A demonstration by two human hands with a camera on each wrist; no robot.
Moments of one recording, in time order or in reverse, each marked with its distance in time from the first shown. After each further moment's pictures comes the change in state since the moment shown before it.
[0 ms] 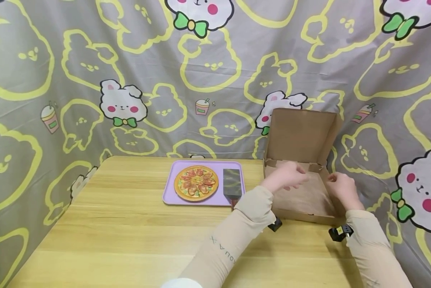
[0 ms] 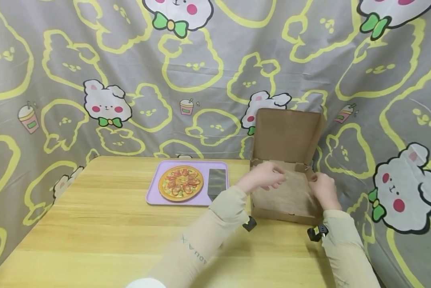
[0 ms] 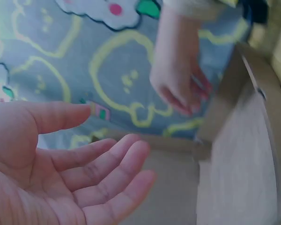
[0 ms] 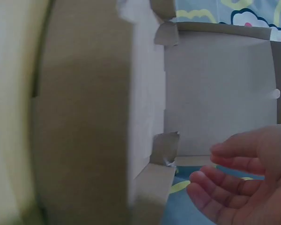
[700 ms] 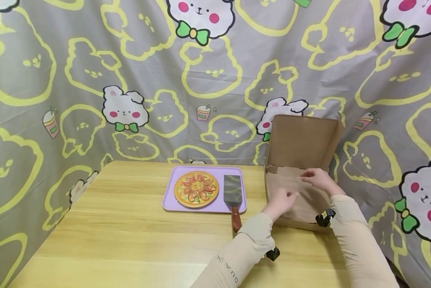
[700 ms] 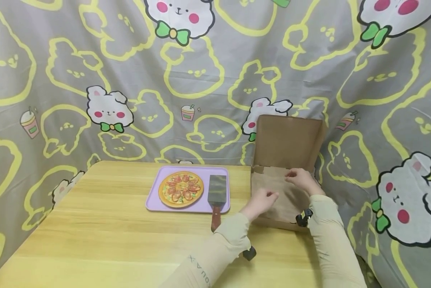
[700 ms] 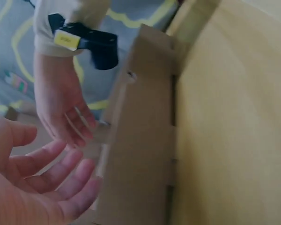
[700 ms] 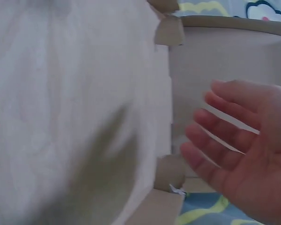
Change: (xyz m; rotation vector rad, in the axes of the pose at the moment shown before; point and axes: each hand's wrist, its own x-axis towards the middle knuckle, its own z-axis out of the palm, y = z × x) left_hand 0.020 -0.071 0.063 -0.054 0.285 0.021; right_hand 0.064 -0.018 0.030 0.130 -0.334 -0.246
